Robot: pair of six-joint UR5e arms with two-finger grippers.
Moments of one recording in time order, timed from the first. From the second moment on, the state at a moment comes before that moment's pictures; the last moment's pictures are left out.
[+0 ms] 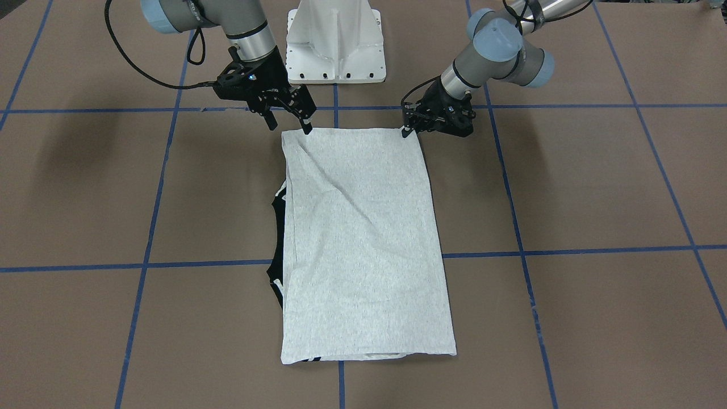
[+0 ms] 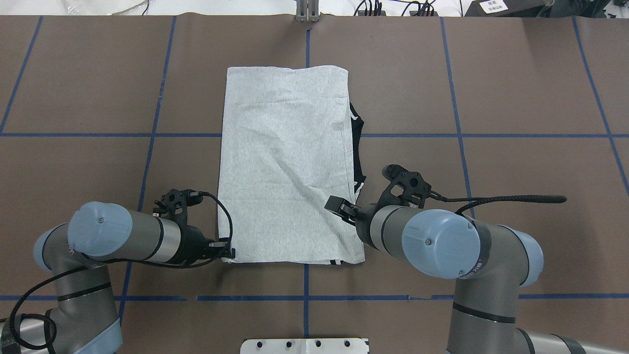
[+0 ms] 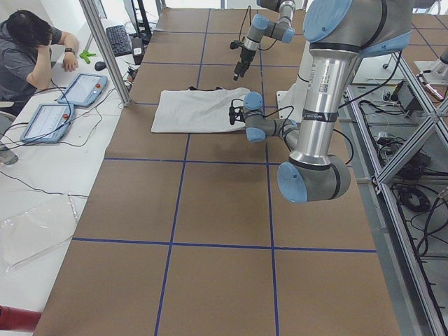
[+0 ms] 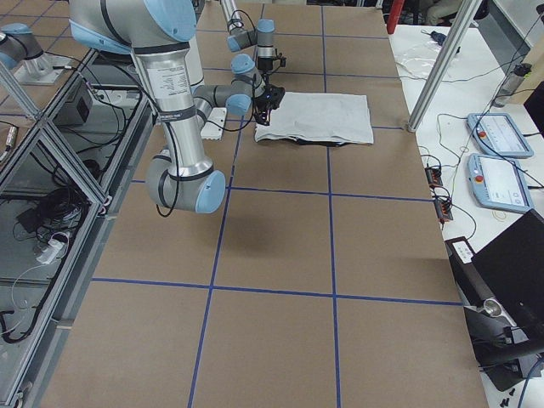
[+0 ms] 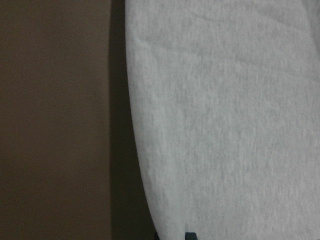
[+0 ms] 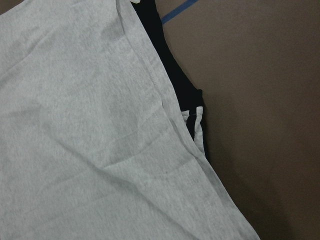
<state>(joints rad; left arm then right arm) -0.38 -1.79 -1.76 -2.38 -1.90 -1.49 0.30 -1.19 1.99 -1.31 1.49 1.85</state>
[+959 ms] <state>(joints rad) -0.38 -1.79 -1.79 -2.38 -1.91 -1.49 0.24 -1.12 1.90 -1.45 1.52 2.19</state>
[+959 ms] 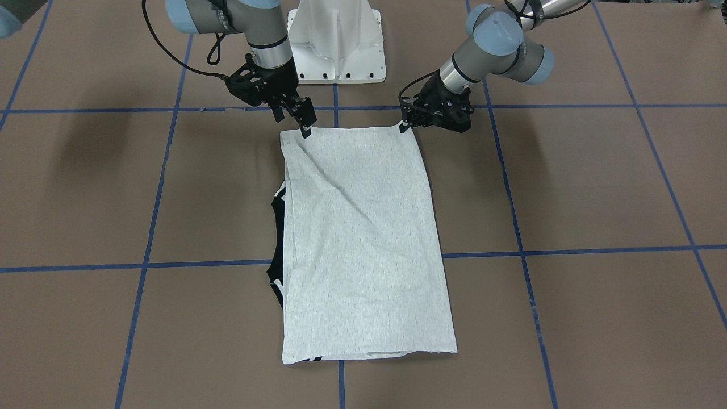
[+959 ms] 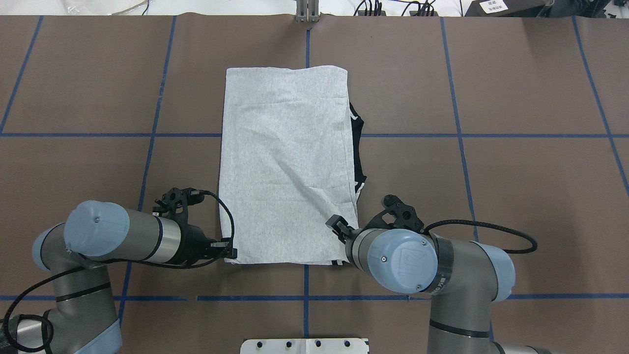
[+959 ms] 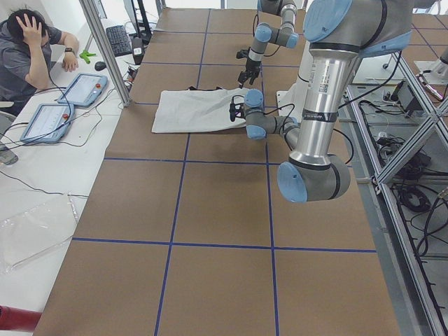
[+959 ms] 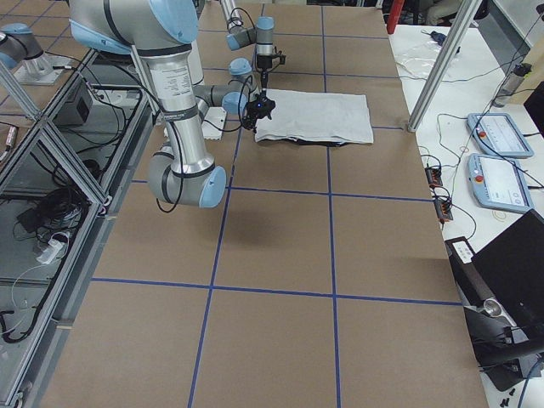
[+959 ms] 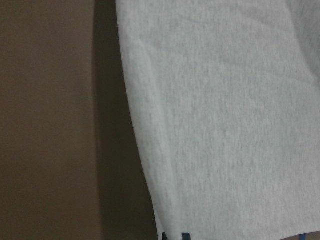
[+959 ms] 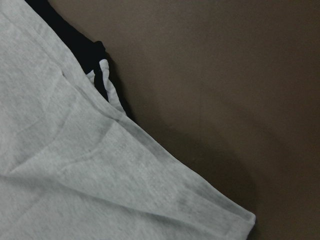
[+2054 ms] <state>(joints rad) -0.39 -1.79 -1.81 -2.38 -1.91 -1.49 0.23 -1.05 1.78 -1.45 1.53 2.23</state>
